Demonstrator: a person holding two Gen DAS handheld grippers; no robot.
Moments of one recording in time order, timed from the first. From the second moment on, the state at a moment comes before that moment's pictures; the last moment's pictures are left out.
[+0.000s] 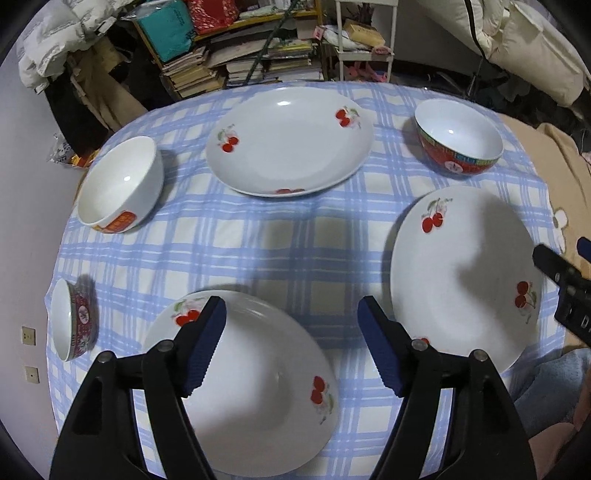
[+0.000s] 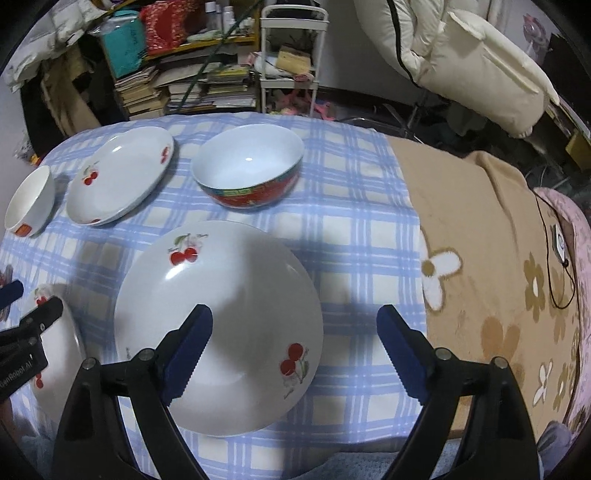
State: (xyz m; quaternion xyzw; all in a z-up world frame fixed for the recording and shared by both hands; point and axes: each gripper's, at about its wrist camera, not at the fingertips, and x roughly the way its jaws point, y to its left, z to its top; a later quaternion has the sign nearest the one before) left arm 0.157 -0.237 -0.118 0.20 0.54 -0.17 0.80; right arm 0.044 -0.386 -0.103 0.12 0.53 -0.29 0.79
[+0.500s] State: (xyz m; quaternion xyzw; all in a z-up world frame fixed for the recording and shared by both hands) left arm 0.157 -0.271 -0.150 0.22 0.56 -0.19 0.78; right arm 0.050 -0.411 -0.140 0.17 0.56 -0.29 0.75
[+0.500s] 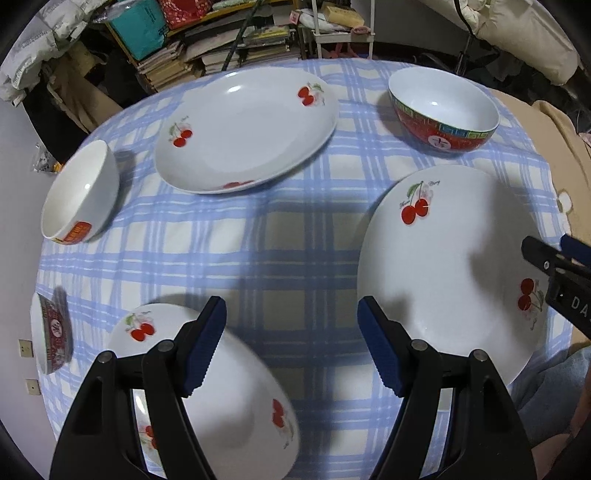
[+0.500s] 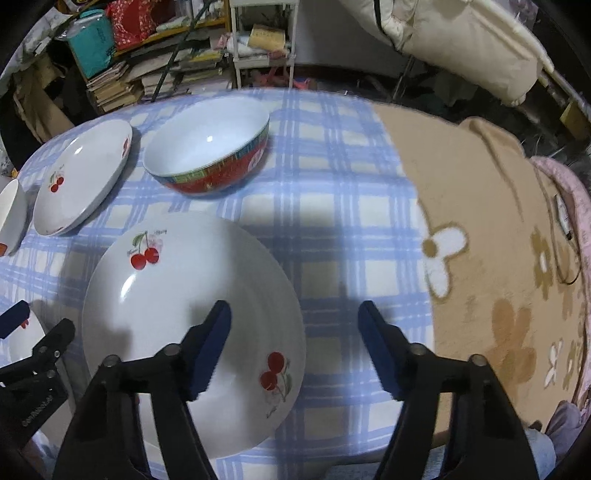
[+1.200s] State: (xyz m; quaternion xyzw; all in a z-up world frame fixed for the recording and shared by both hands) left arm 0.167 -0.301 -0.169 0.17 0.61 -0.23 0.74; right arm 0.048 -0.424 -0.162 0.24 0.57 -0.26 0.74
